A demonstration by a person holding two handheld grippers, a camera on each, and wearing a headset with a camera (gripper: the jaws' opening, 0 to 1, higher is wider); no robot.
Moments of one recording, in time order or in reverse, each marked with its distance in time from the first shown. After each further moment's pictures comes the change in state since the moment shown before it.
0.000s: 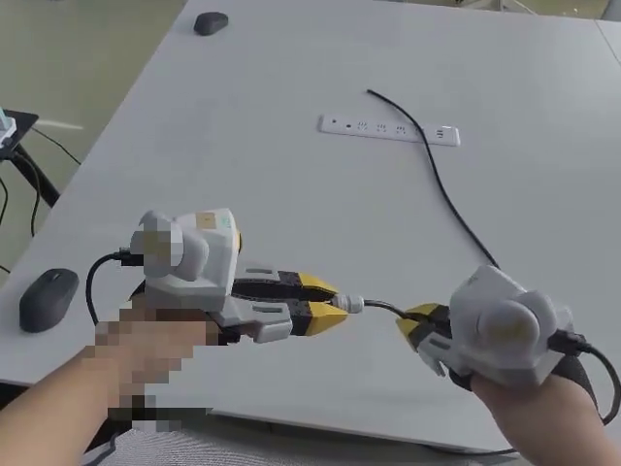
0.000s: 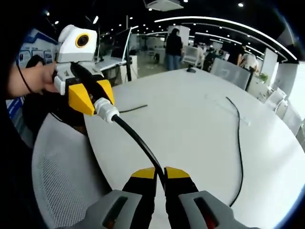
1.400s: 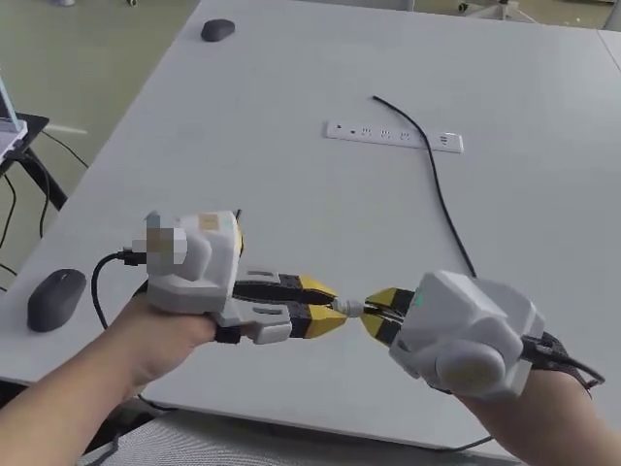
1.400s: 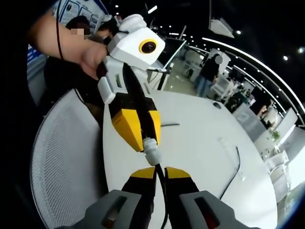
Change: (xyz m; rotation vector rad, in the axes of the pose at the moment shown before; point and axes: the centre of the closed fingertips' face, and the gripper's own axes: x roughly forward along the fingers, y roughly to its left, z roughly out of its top) left arm -0.005 -0.001 -0.003 0.007 0.012 -0.003; right arm -0.015 0.062 0.062 -0.513 -0.094 0.083
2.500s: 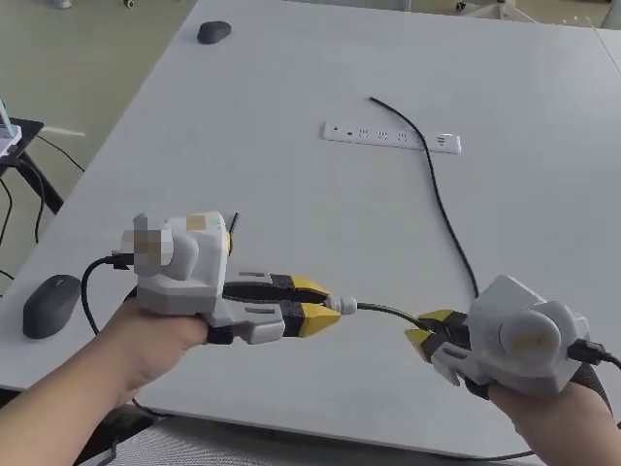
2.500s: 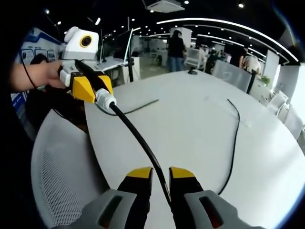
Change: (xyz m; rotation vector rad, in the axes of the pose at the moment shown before) left arm -0.004 0.009 0.003 -0.044 -0.024 0.015; right arm -0.004 -0.026 -0.080 0.410 0.050 -0.053
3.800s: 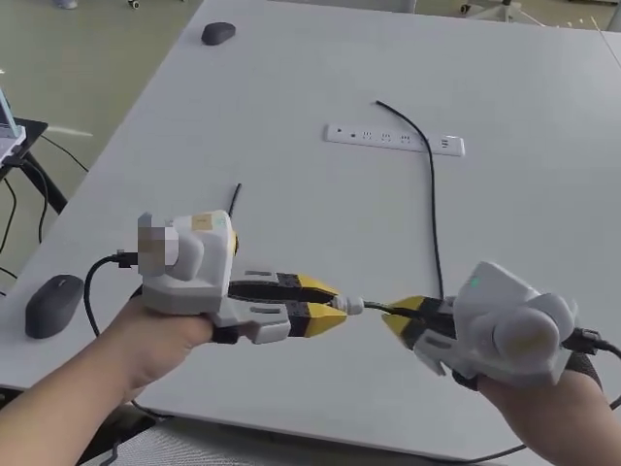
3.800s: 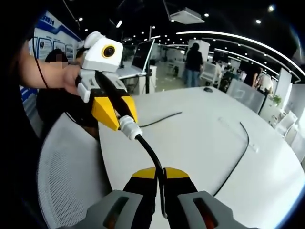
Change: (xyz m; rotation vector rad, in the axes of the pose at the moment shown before) left arm 0.003 -0.003 0.006 0.027 -0.010 -0.008; right arm 0.003 0.021 0.042 -0.097 -0.091 0.091
